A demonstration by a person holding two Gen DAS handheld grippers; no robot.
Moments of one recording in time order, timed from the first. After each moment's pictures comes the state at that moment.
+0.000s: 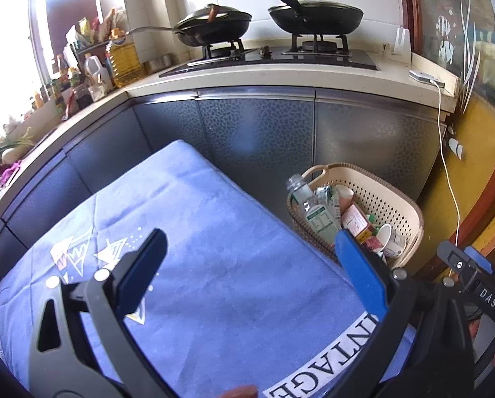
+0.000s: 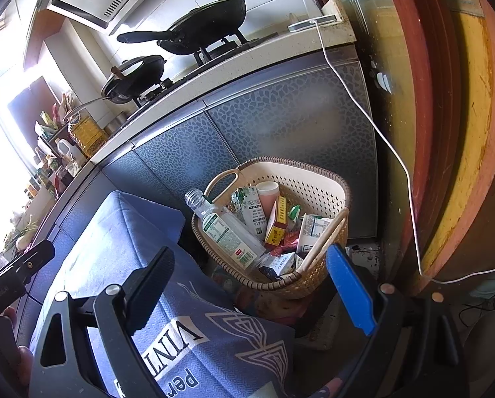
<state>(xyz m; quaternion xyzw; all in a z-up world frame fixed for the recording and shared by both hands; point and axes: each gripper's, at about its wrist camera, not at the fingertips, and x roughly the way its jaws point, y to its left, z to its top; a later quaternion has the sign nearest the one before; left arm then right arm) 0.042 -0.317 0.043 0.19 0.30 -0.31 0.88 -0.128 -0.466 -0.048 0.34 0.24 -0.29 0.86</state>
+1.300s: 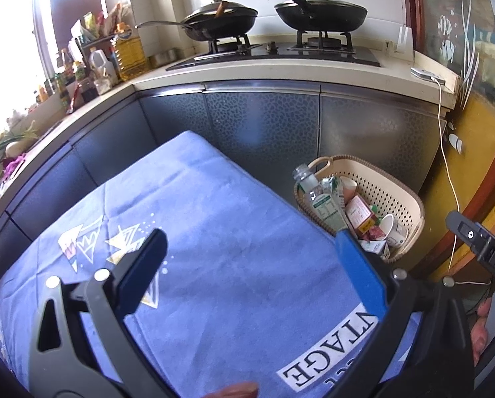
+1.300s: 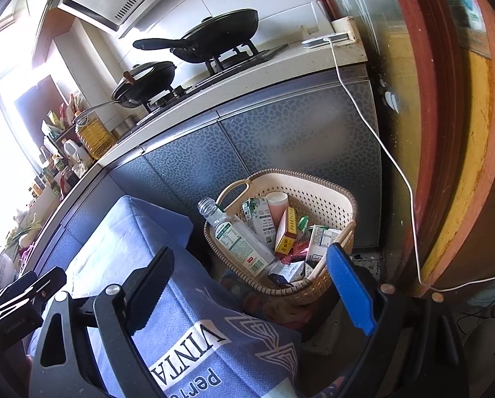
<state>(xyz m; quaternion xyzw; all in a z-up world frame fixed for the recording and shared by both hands) 0.038 -0.295 0.046 0.19 0.31 -0.30 0.88 -0.125 -0.454 -0.024 0.32 0.23 -0.29 0.87</state>
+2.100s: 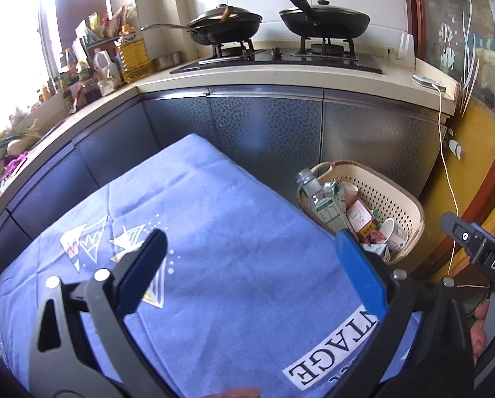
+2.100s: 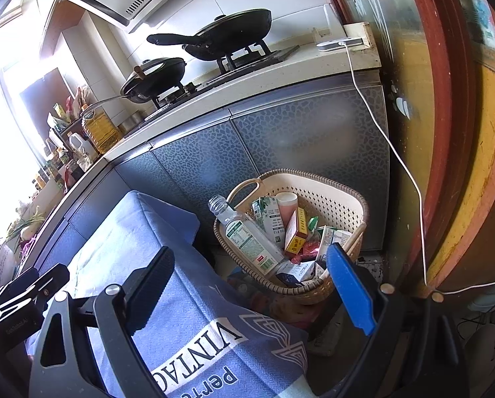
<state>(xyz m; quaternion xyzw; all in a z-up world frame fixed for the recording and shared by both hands) 0.037 -0.284 0.049 0.18 0.30 -0.30 0.89 -0.113 -0.443 -0.016 0.31 0.23 -0.28 0.88</state>
